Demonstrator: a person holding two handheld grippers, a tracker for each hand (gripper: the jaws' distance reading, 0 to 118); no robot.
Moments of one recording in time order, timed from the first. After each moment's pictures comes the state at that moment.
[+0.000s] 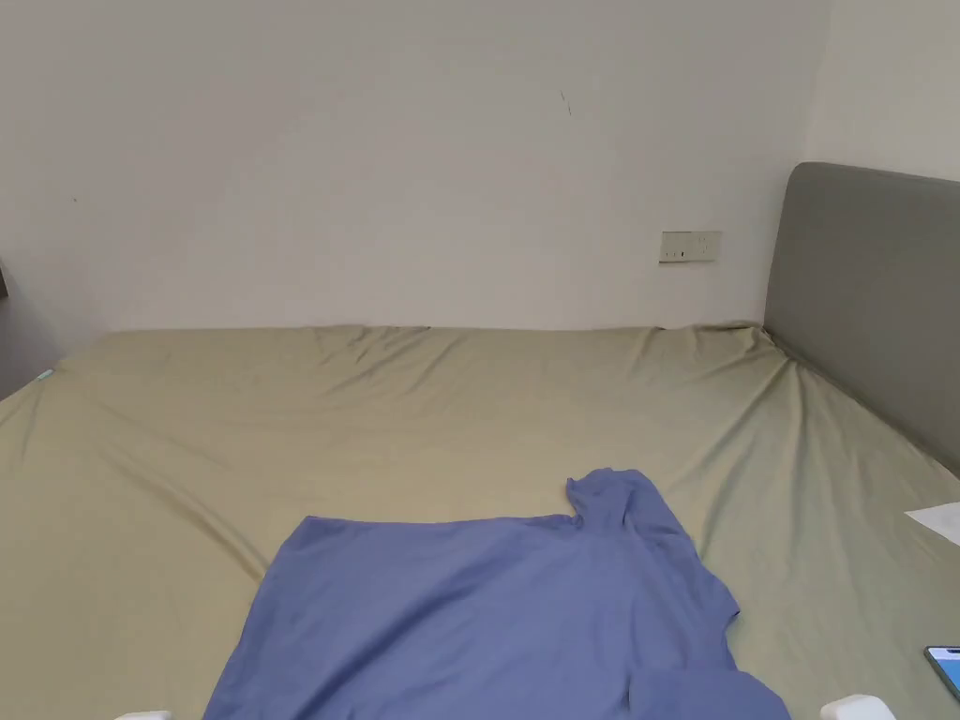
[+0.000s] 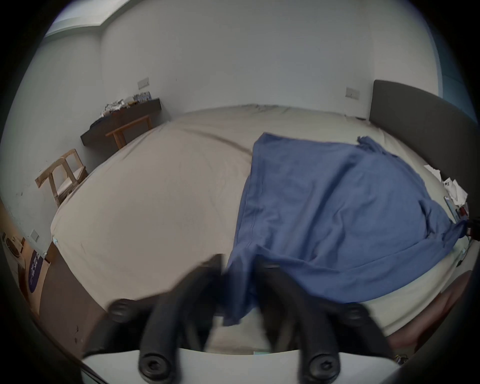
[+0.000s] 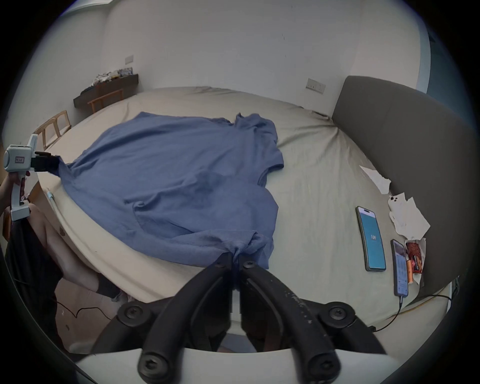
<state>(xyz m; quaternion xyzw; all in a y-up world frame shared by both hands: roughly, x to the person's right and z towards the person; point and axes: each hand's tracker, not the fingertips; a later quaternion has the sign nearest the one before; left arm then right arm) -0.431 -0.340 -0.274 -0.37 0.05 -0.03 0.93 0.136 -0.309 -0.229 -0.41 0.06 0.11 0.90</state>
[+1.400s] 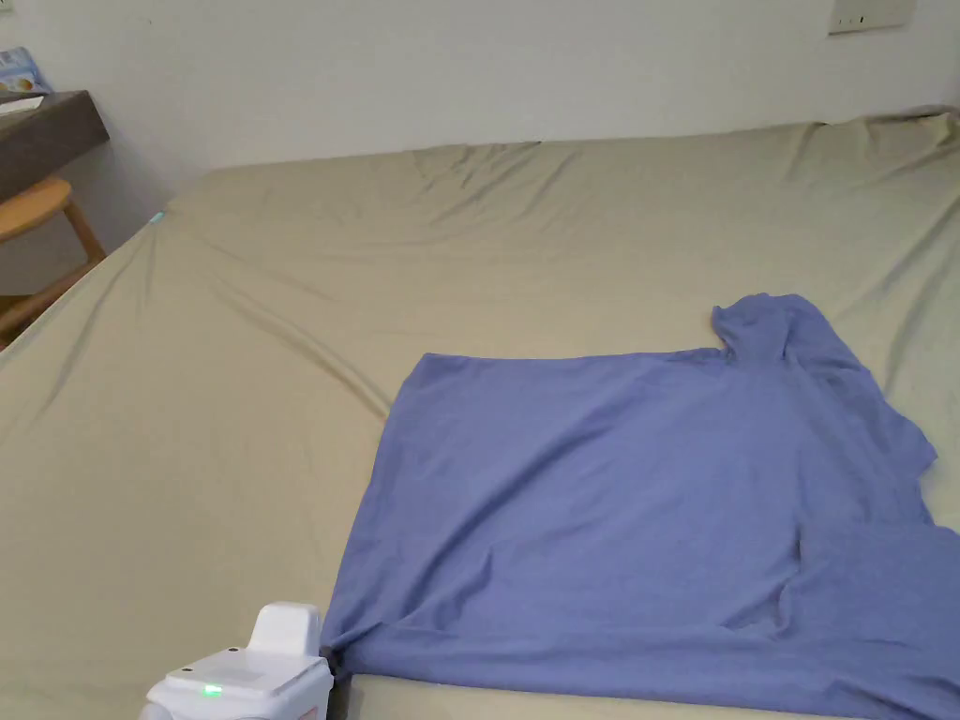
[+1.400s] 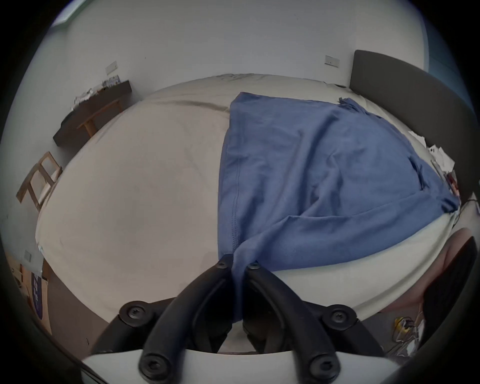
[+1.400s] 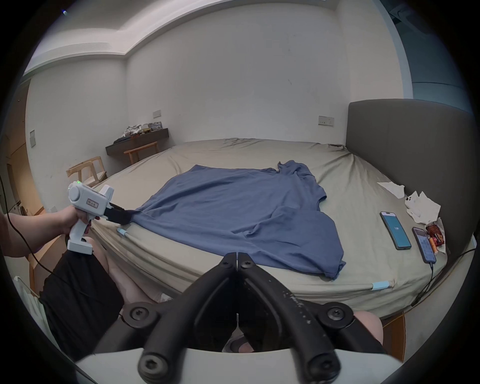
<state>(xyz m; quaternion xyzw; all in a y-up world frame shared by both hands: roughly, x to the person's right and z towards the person) -0.447 -0.368 -0.266 -0.43 -0.02 -0.07 0.90 0.034 -0.267 -0.088 -0.27 0.13 0.01 0.95</state>
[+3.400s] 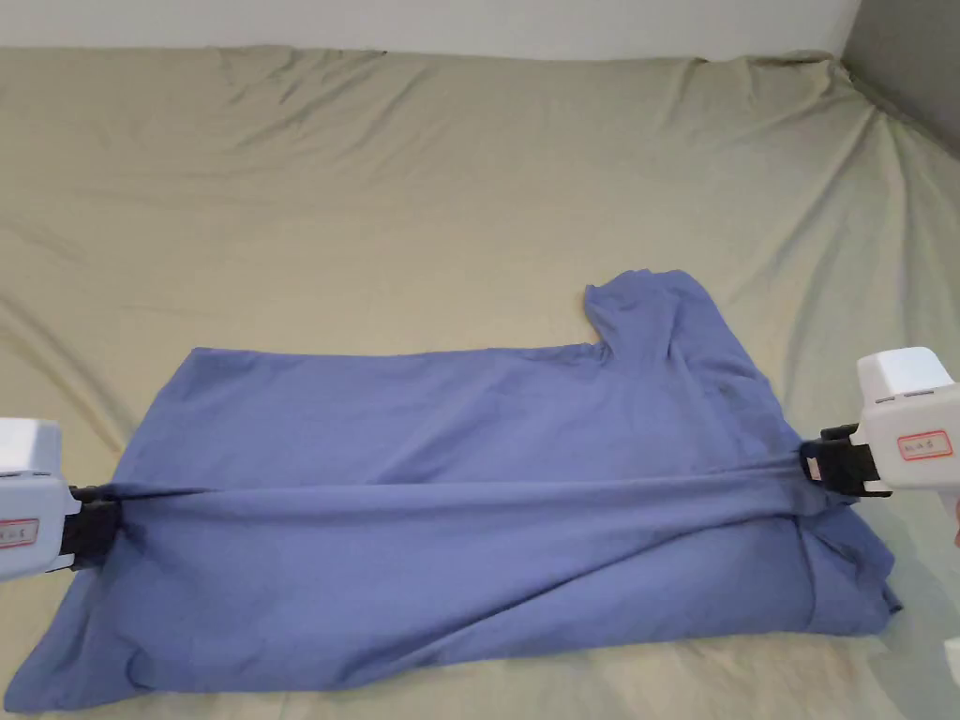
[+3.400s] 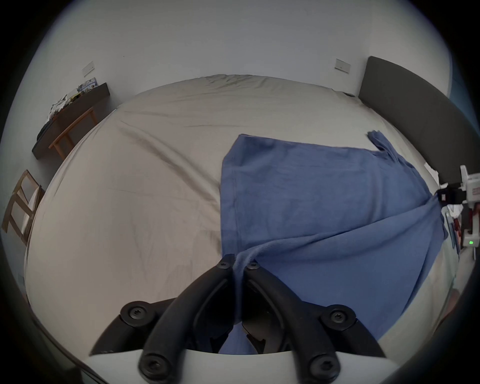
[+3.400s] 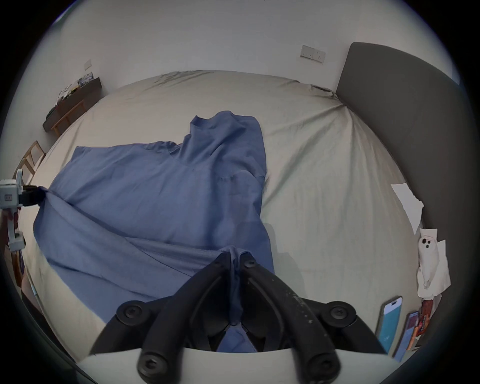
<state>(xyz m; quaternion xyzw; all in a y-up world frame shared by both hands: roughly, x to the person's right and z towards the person) -0.443 -0.338 -0.534 -0.44 -0.05 -0.03 0.89 0.153 -0.305 -0.531 -0.48 0.03 0.05 0.87</state>
